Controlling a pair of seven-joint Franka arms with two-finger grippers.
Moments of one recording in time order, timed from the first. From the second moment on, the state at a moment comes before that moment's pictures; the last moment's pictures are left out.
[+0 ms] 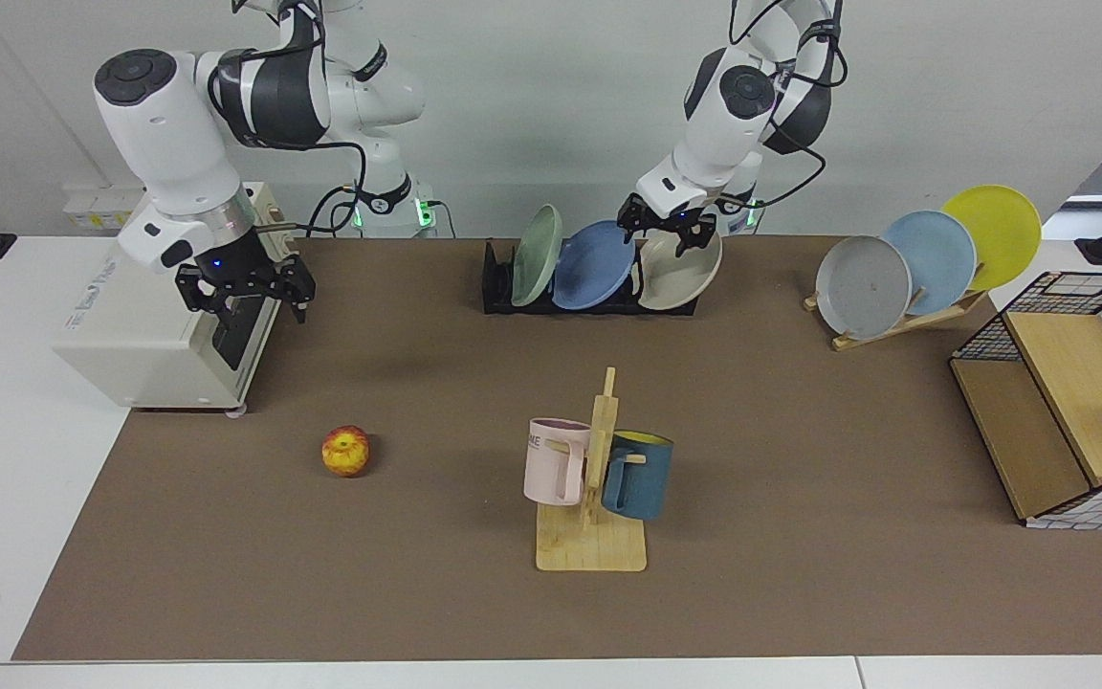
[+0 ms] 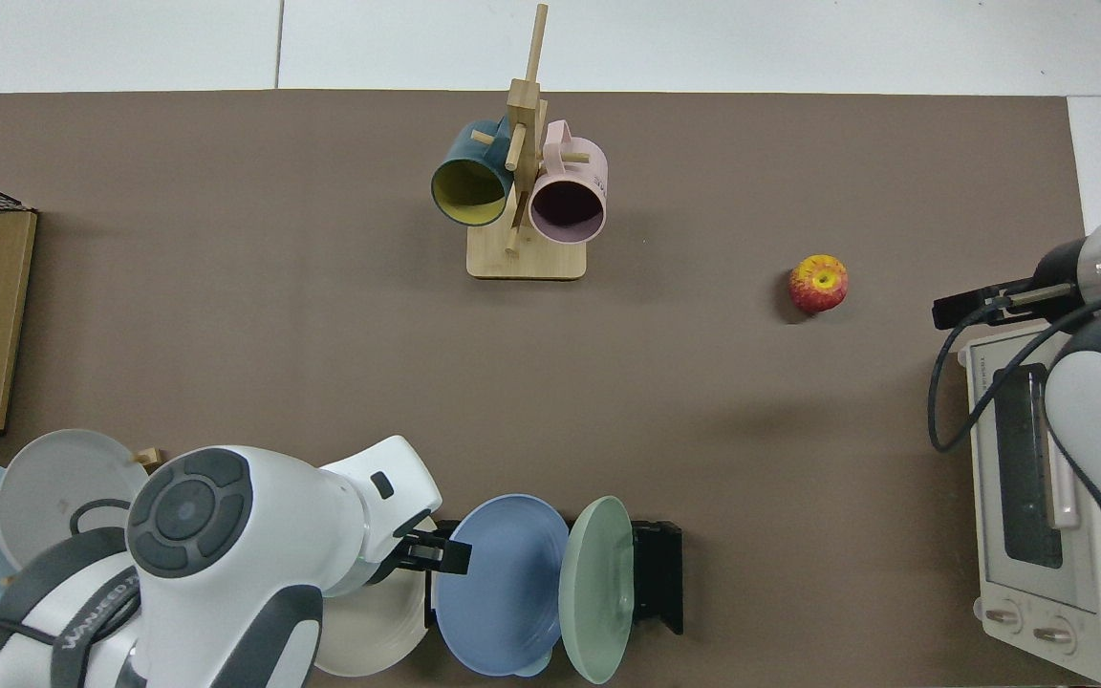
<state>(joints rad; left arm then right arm) -0.43 -0.29 -0.09 -2.32 -0.28 1.93 -0.18 0.14 0.01 -0.17 -1.82 -0.02 1.90 -0.14</state>
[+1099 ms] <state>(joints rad) -0.52 -0.24 -0.10 -2.37 -0.30 1.98 -0.29 0.19 0.33 -0.16 -1.86 0.09 2.40 -0.14</state>
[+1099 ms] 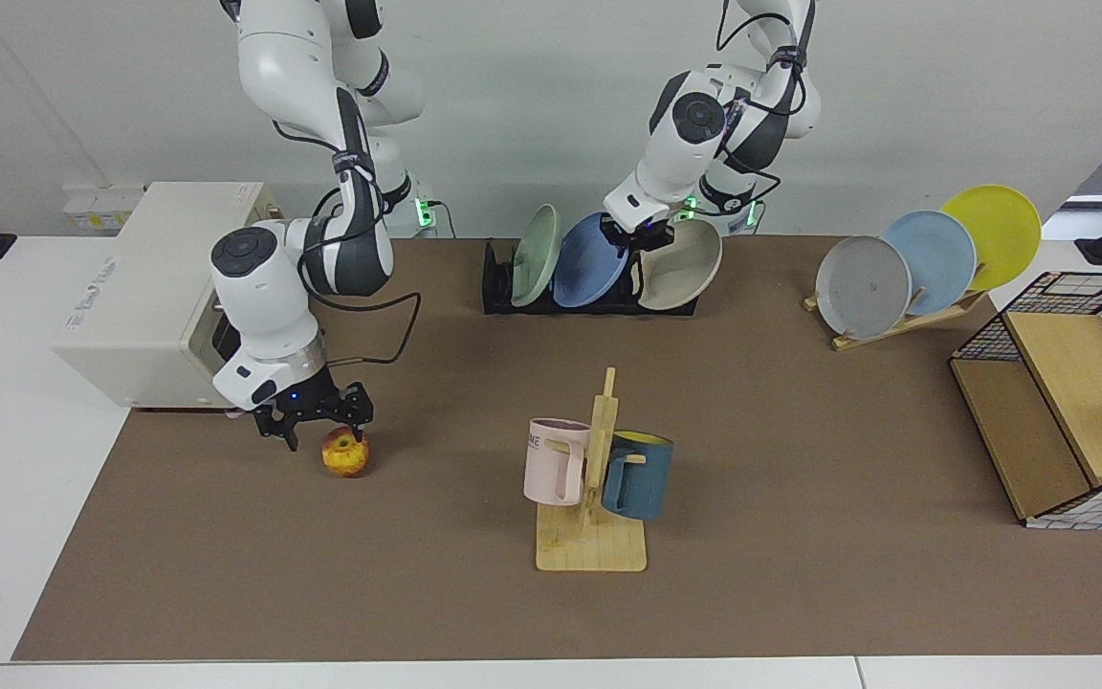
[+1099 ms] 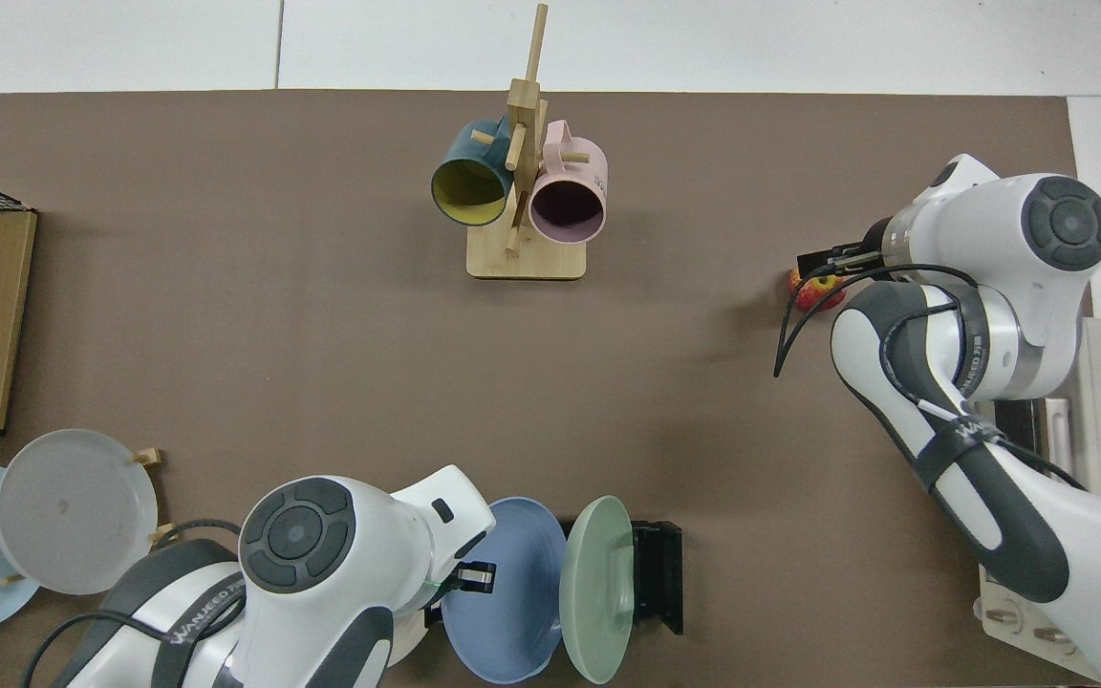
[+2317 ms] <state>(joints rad) -0.15 -0.02 -0.09 -2.18 -0.66 2.14 0.11 0.19 0.44 -0.17 -1.84 0.14 2.43 -0.21</state>
